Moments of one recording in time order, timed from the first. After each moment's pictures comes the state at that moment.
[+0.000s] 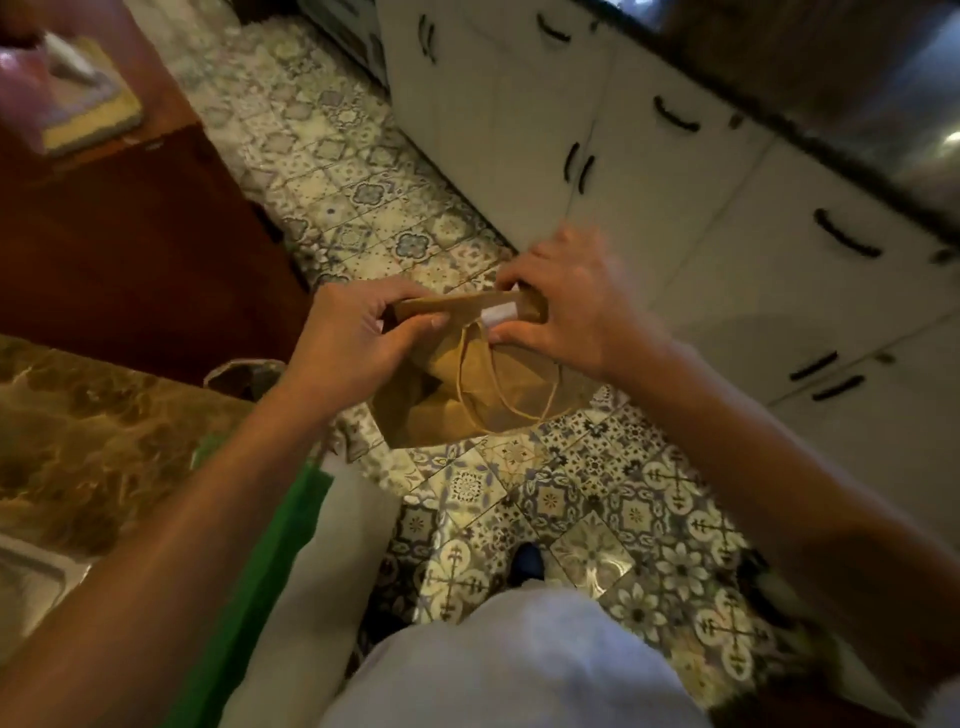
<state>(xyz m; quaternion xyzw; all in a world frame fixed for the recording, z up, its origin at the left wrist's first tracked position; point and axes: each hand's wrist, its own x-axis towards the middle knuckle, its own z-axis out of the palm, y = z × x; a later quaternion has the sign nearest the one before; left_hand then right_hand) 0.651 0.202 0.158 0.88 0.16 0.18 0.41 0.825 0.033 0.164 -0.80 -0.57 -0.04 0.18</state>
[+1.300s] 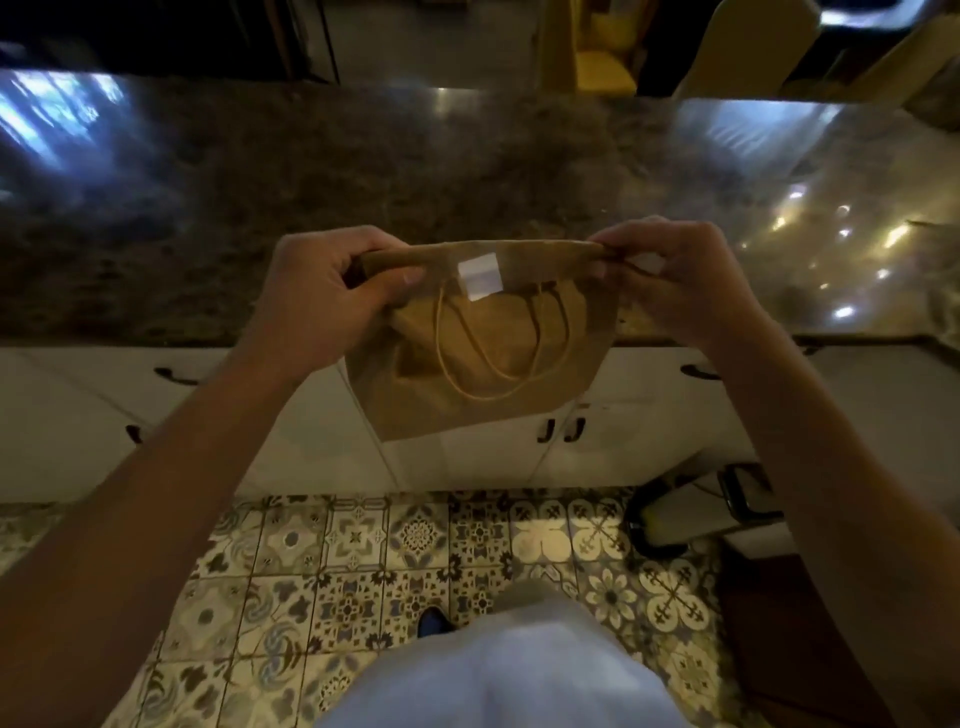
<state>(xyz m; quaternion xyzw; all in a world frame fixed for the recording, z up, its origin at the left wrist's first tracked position) 1.333 0.015 0.211 0.83 -0.28 0.04 0.47 1.261 -0.310 0.203 -0.90 -0.09 -0.17 0.38</state>
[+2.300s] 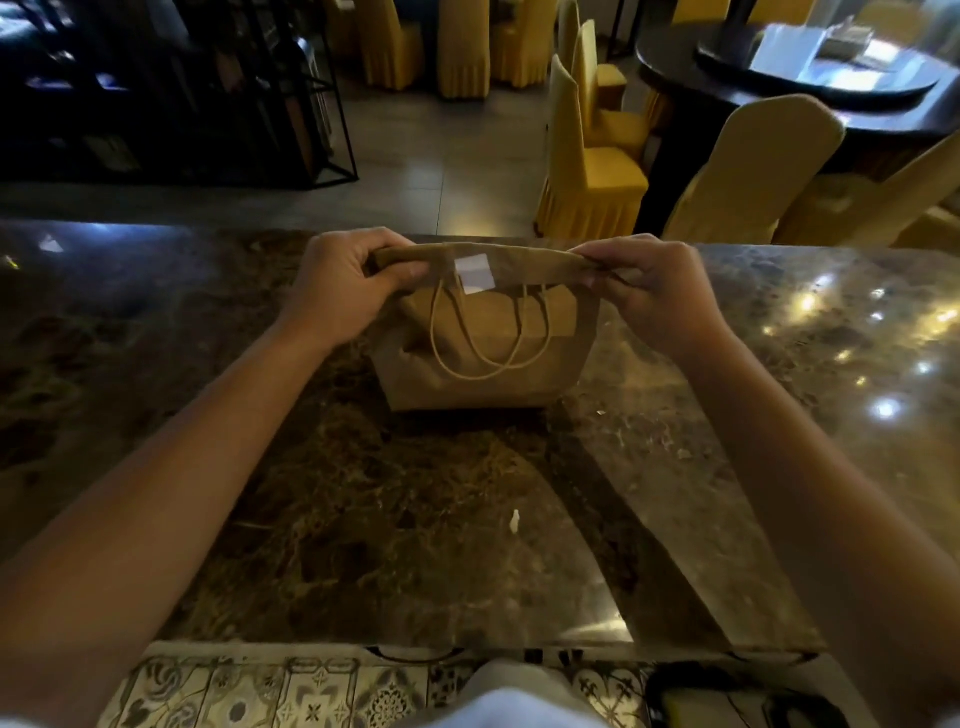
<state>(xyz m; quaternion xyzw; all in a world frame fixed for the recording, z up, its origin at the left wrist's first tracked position) 1.647 -0.160 0.222 0.85 -0.29 0.08 0.43 1.555 -0.463 0.220 -0.91 -0.07 -0.23 0.34</state>
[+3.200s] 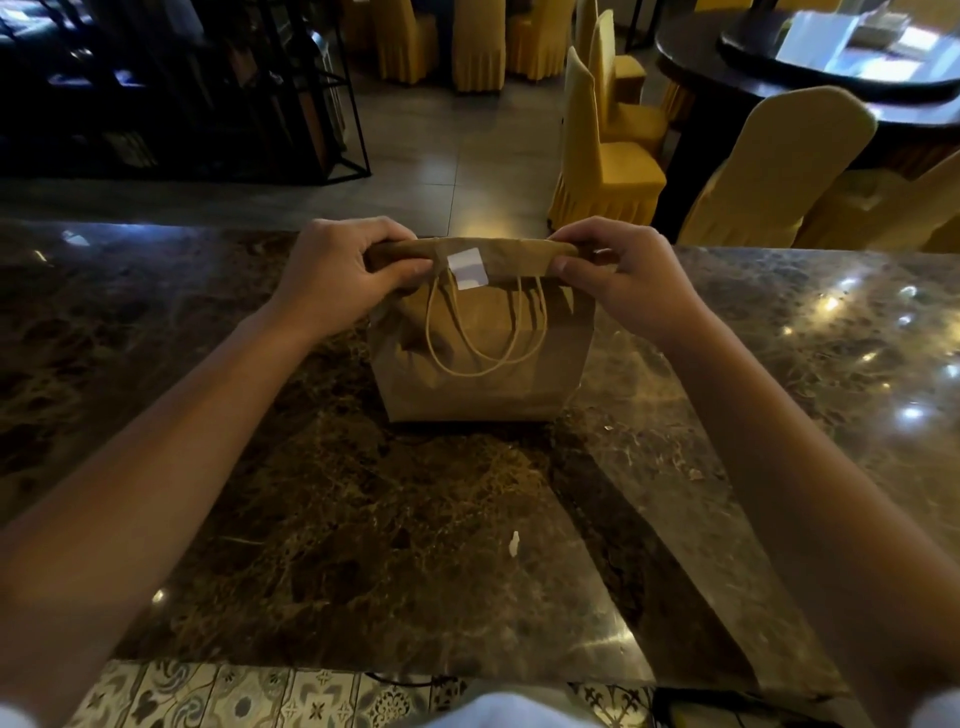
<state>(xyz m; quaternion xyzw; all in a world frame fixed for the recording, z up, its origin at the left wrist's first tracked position) 1.673 -0.164 0.230 0.88 -0.32 0.13 0.32 1.596 -0.453 0.224 -0.91 -0.06 -0.15 0.39</state>
